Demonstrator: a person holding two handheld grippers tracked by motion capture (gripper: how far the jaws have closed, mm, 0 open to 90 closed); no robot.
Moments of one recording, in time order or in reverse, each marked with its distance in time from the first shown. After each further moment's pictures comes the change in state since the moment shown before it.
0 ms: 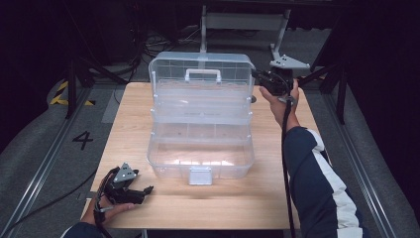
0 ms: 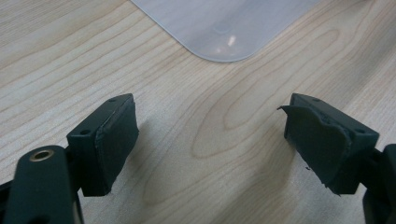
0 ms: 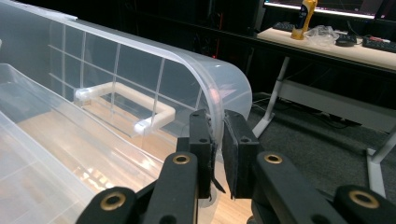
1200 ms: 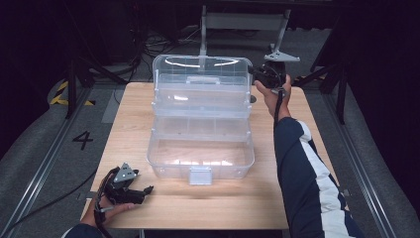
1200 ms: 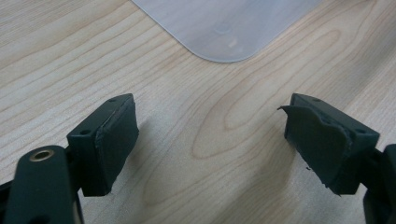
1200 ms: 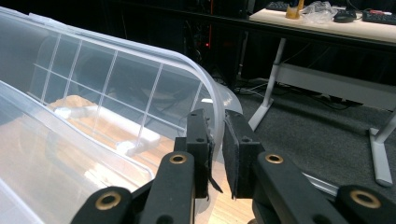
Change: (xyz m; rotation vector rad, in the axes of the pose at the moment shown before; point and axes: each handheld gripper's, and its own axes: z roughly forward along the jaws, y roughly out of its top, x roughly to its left) left arm -0.001 0.000 0.000 -0.002 0.004 -0.011; right arm -0.020 -0.009 0.044 0.046 -0.023 0.068
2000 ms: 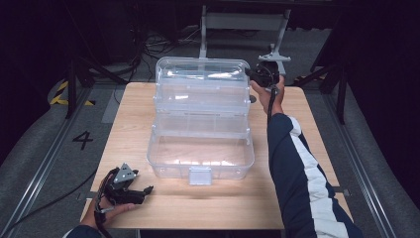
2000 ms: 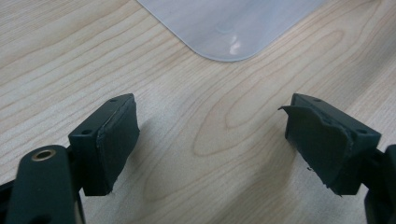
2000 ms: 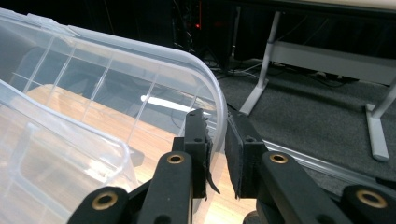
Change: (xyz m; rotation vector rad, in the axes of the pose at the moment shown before) left arm 0.000 -0.001 -0.002 0.010 0.018 0.004; right arm -0.010 -0.015 0.037 0.074 -0.035 0.048
